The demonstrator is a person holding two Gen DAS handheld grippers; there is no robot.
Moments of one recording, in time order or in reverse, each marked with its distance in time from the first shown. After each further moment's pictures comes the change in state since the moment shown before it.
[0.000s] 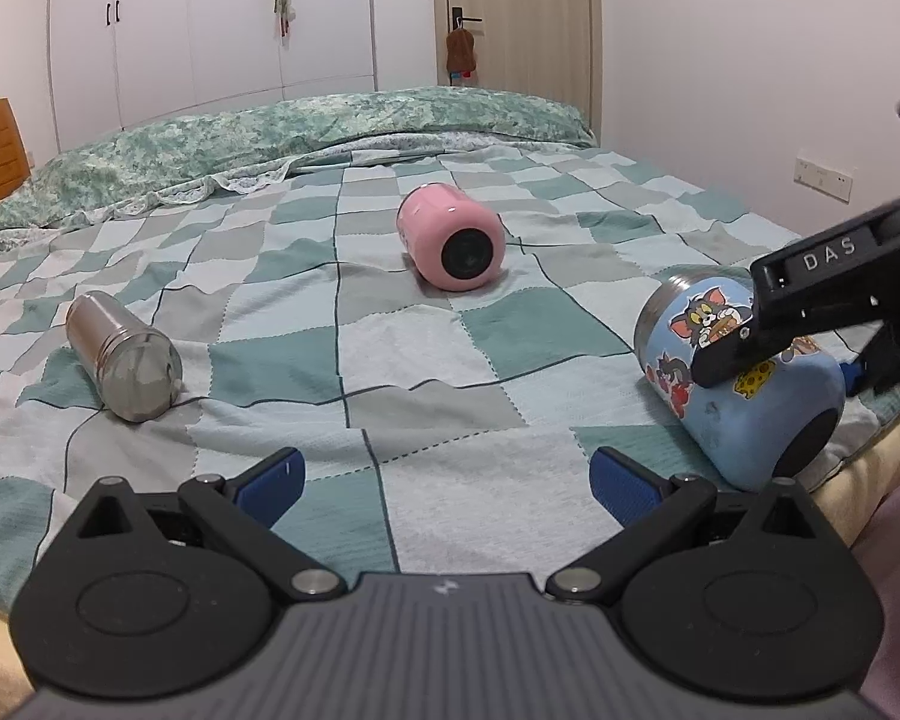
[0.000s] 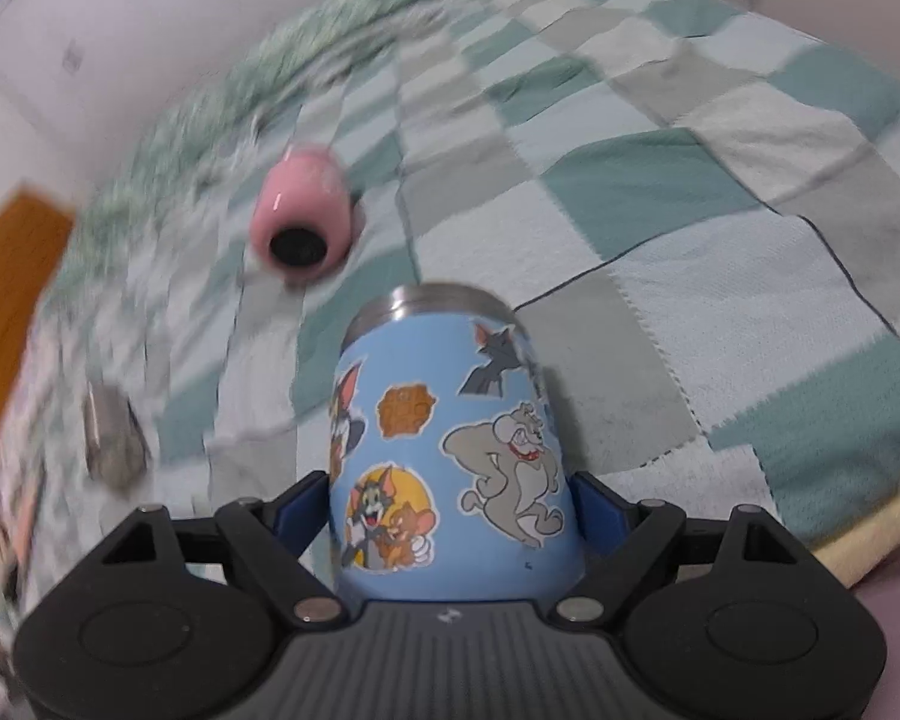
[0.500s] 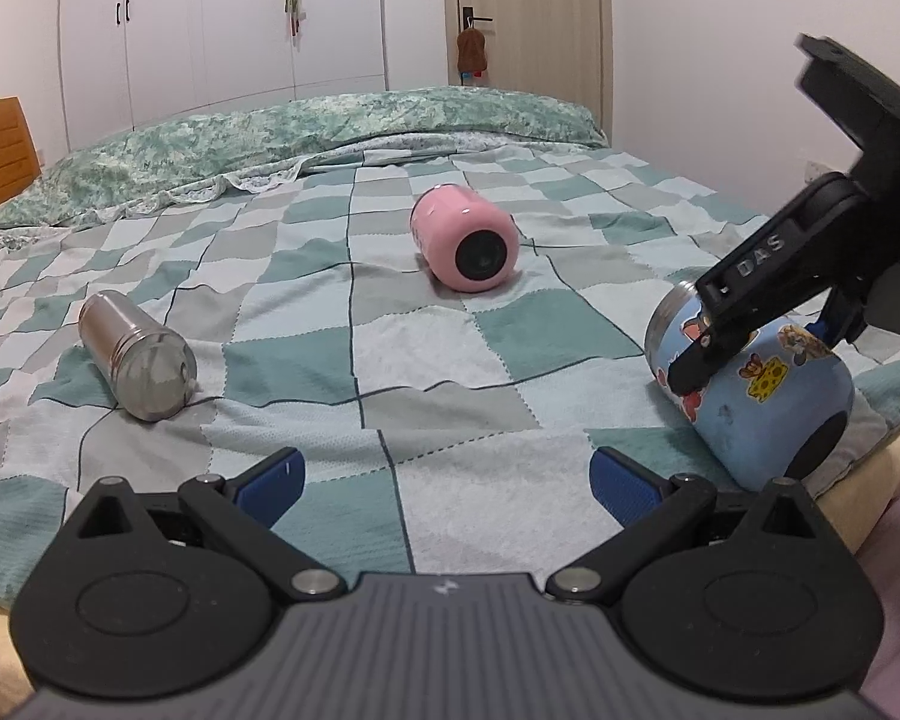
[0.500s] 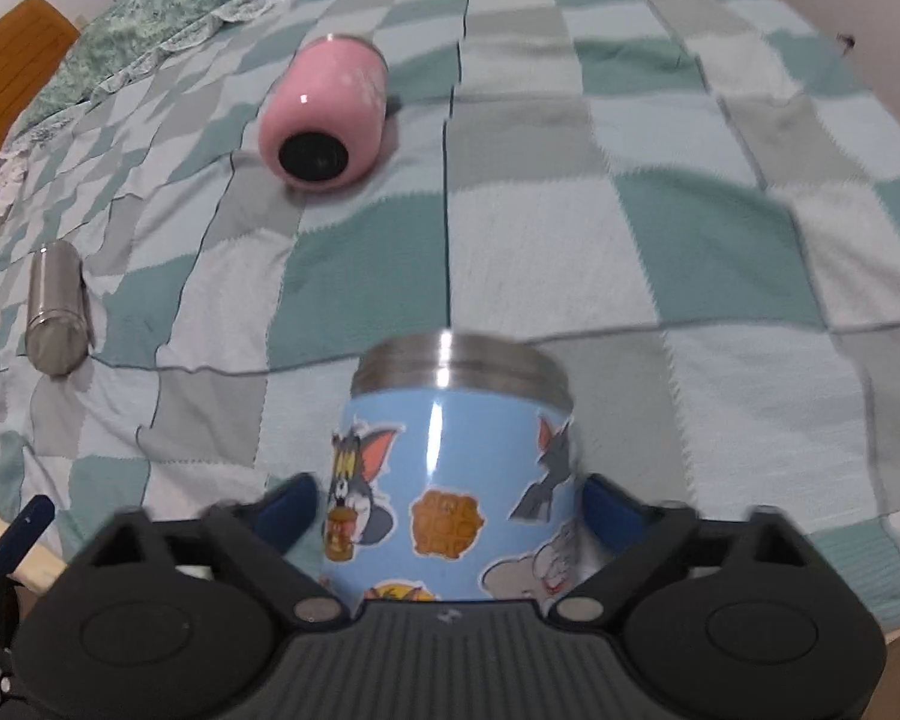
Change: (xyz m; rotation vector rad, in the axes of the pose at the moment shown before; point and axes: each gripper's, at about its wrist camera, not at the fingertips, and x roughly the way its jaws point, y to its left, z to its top) left arm 0.000 0.003 0.003 -0.006 0.003 0.023; right arm 0.032 0.035 0.043 -0.229 0.214 -0.124
